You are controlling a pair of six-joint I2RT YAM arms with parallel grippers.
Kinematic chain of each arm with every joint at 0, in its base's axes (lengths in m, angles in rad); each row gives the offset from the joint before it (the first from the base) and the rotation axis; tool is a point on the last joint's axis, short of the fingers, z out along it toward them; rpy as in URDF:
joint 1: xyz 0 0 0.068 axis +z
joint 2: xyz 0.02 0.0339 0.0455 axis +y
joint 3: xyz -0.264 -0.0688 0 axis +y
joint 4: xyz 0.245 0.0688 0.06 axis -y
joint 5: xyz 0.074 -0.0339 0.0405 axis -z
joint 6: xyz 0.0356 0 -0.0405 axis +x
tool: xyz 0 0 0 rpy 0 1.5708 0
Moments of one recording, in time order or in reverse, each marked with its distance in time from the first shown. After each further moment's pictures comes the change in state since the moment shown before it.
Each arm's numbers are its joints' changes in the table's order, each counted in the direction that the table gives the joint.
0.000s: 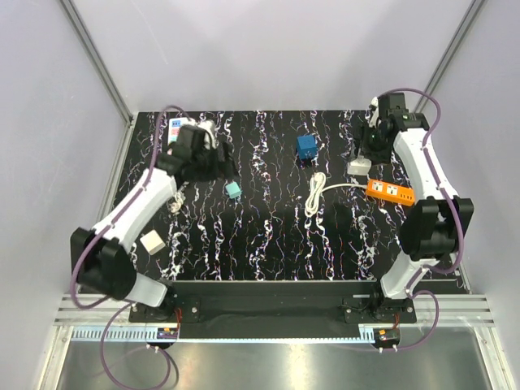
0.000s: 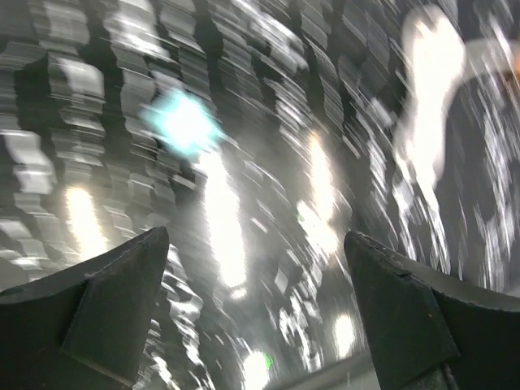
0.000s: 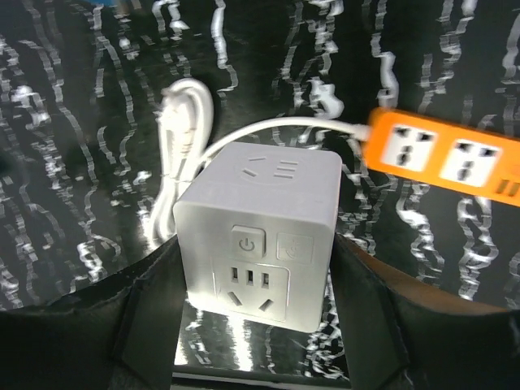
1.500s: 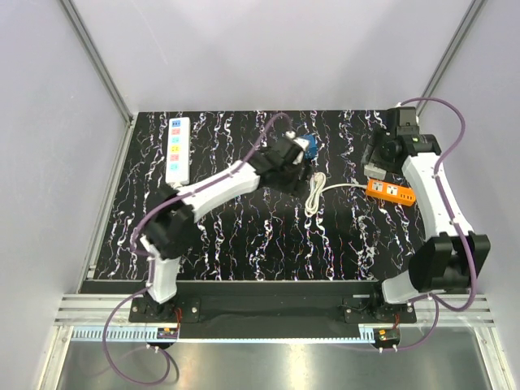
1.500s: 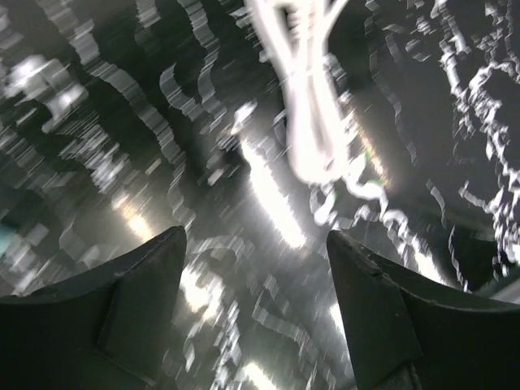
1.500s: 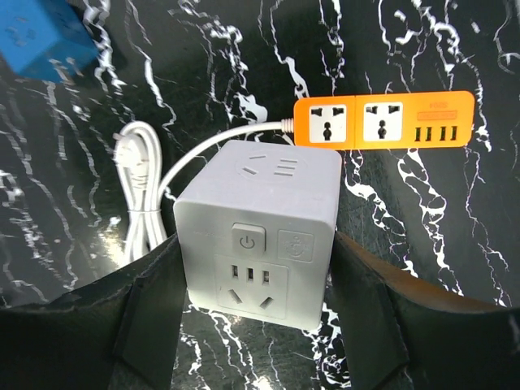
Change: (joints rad) left arm -0.405 0.517 -0.424 -0.003 -0.121 0.043; right arm 0.008 -0.259 0.254 0.135 0.254 0.167
